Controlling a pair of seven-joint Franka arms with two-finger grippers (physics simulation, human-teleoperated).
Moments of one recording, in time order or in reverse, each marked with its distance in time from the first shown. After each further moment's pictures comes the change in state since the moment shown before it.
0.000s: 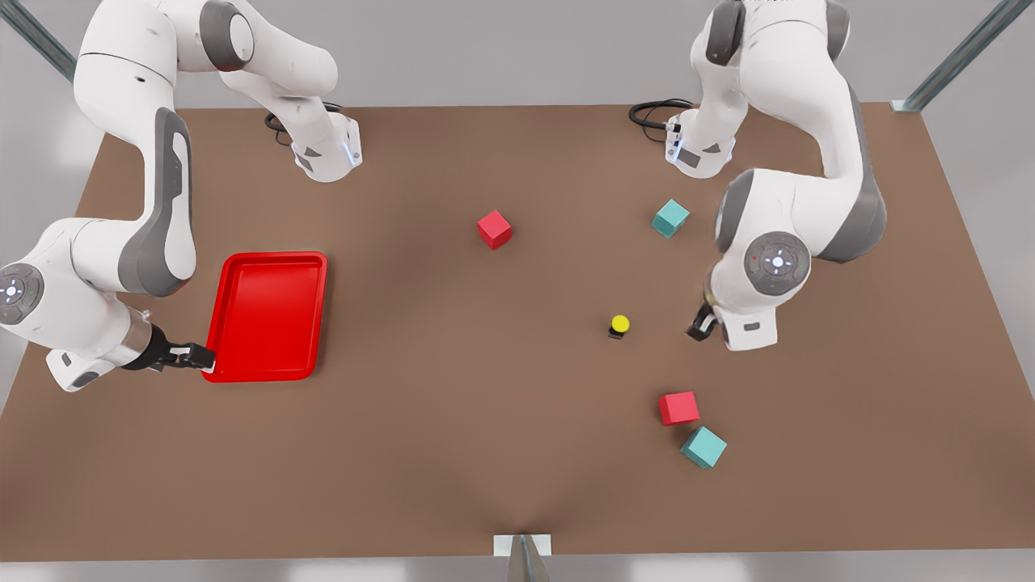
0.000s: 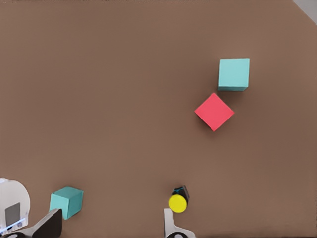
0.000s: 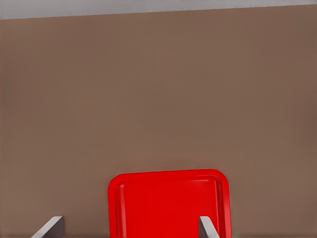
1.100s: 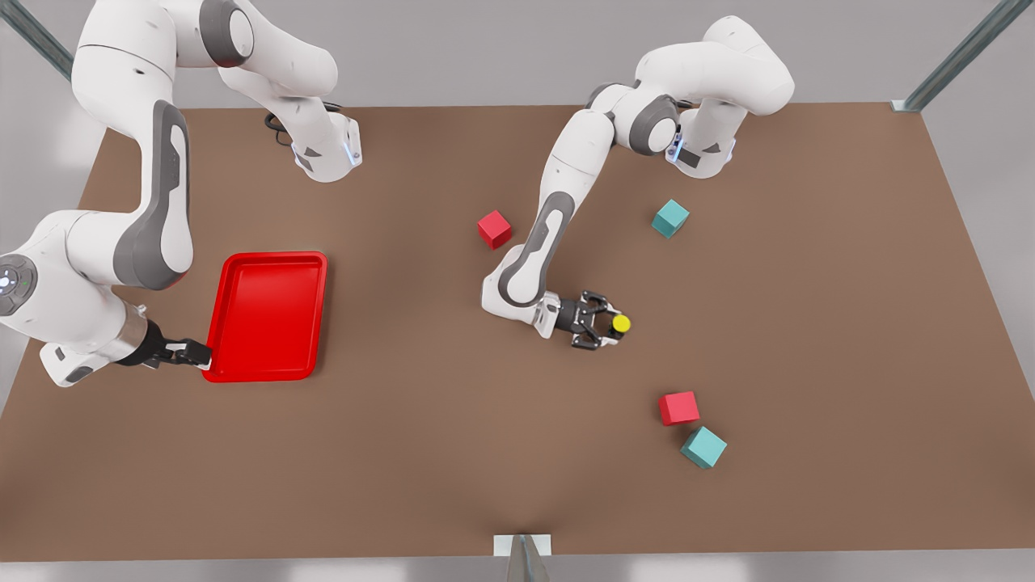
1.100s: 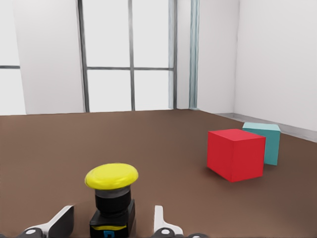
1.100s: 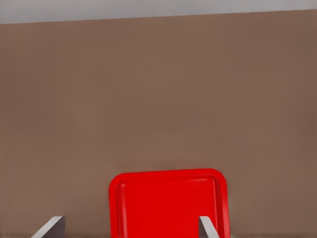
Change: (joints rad) left arm -0.605 0.815 0.057 0.020 0.689 0.040 -1.267; right arm 0.000 -0.018 0.000 -0.001 -0.002 -0.007 0.002
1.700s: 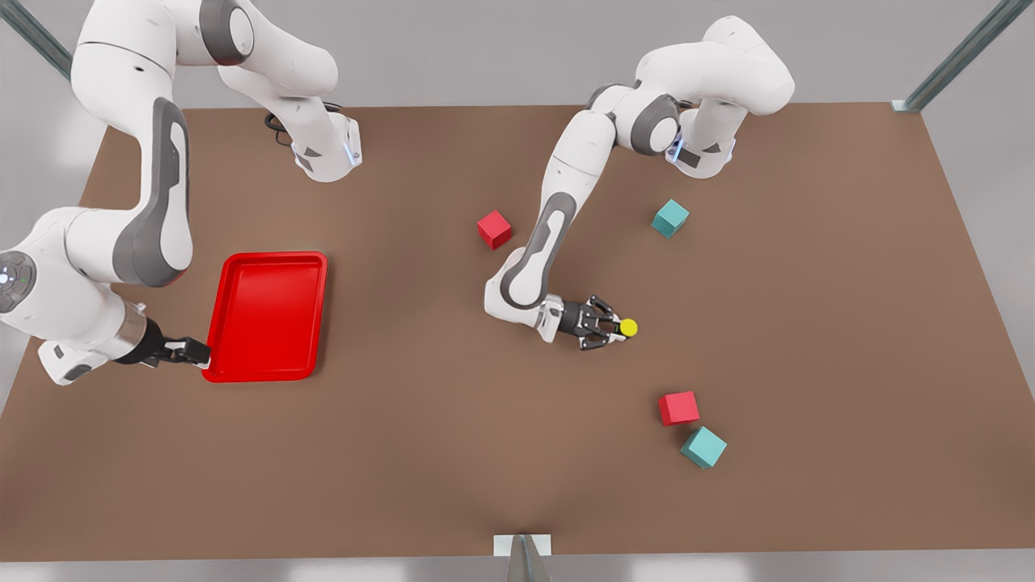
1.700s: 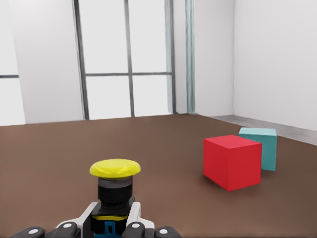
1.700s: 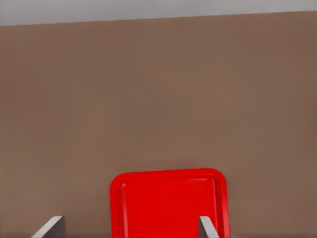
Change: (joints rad) left arm 0.005 0.001 0.020 0.000 0.012 -0.002 0.046; right arm 0.002 -0.006 0.000 -0.001 -0.001 -0.001 0.004
